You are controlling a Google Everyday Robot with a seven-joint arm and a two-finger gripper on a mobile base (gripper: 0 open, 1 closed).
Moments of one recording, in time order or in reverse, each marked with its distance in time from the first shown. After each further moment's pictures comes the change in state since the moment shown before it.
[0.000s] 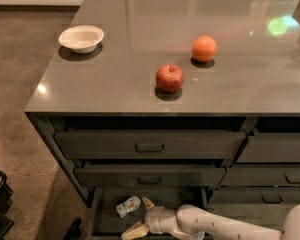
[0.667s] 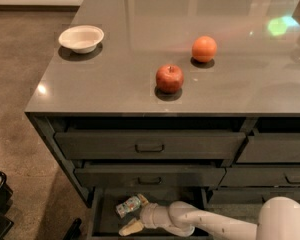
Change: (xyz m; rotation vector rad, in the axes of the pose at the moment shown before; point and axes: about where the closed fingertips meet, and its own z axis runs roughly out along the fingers) arm 0.022 -0.034 0.047 0.010 0.009 -0.090
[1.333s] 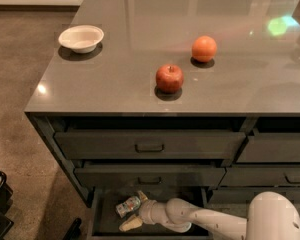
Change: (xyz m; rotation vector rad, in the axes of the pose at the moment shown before) arm 0.013 -0.024 0.021 0.032 0.031 -0.026
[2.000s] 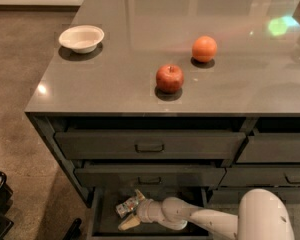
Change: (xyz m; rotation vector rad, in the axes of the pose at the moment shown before) arm 0.007 -0.006 0.021 0.001 0.016 -0.081
